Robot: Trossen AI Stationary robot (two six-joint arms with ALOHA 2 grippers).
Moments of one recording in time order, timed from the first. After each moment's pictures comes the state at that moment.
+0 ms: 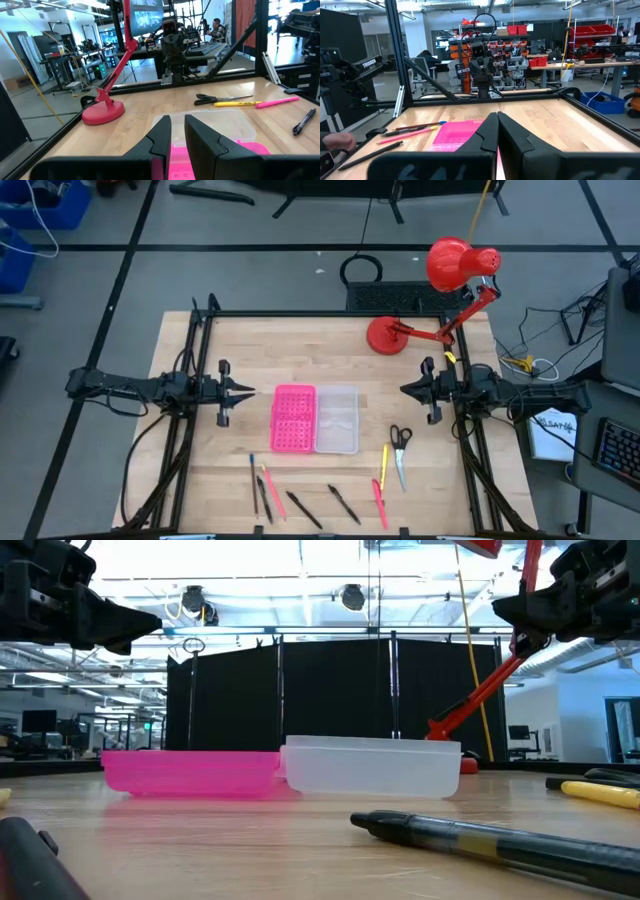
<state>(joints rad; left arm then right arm) -0.11 0.22 0.01 0.24 -0.14 0.15 -0.03 0.16 0.02 0.26 -0.03 0.08</state>
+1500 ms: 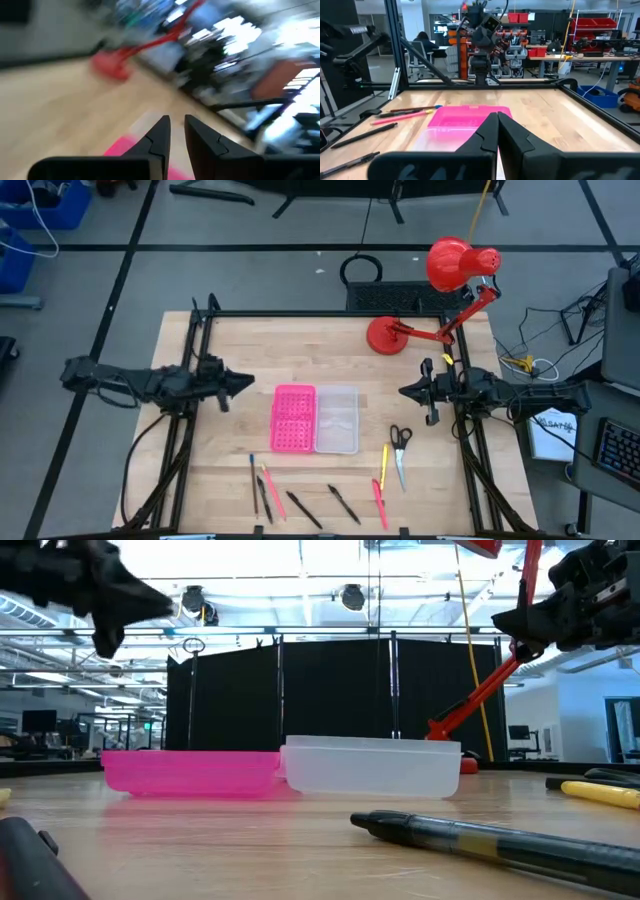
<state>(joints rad) -0.19 0.44 0.33 -0.07 -0.43 -0.65 -0.03 0.16 0.01 0.19 -0.03 0.01</state>
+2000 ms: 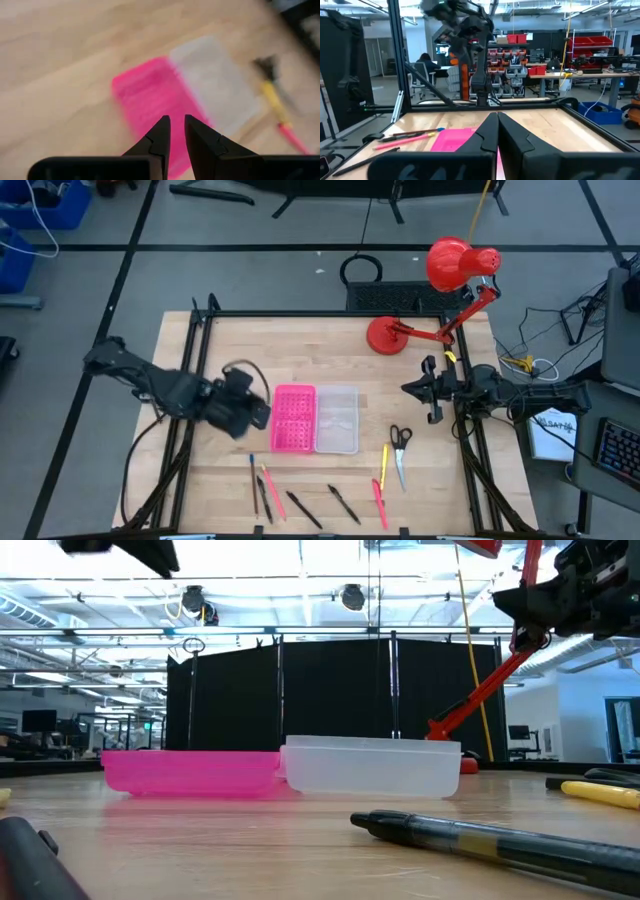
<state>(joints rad) -0.45 1.35 1.35 -1.24 -0.53 -1.46 -0.03 0.17 0.01 0.30 -0.03 0.04</state>
